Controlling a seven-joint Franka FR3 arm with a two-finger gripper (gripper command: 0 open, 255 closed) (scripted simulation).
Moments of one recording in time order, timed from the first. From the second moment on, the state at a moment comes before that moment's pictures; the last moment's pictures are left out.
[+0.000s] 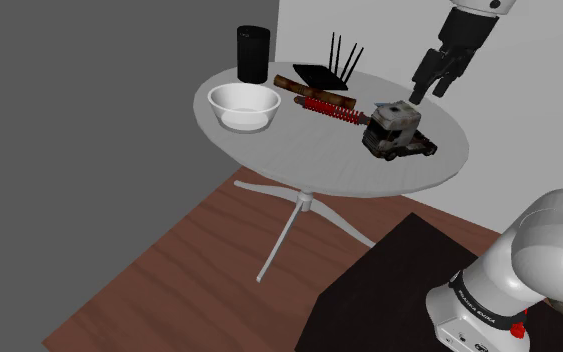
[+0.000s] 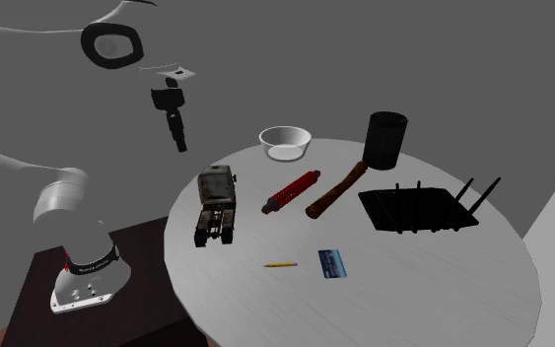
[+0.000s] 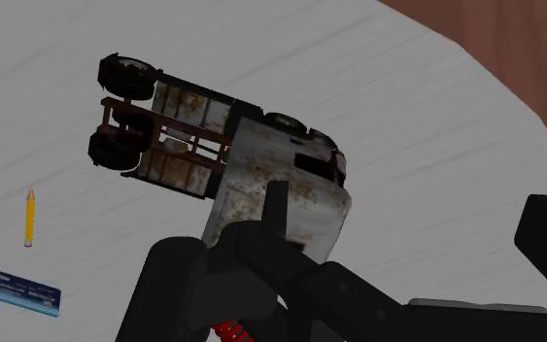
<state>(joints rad) 0.01 -0.79 -0.06 -2.34 -0.06 1.61 0.05</state>
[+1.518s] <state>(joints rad) 0.07 -0.02 -0.34 -1.93 0.08 1.96 -0.48</state>
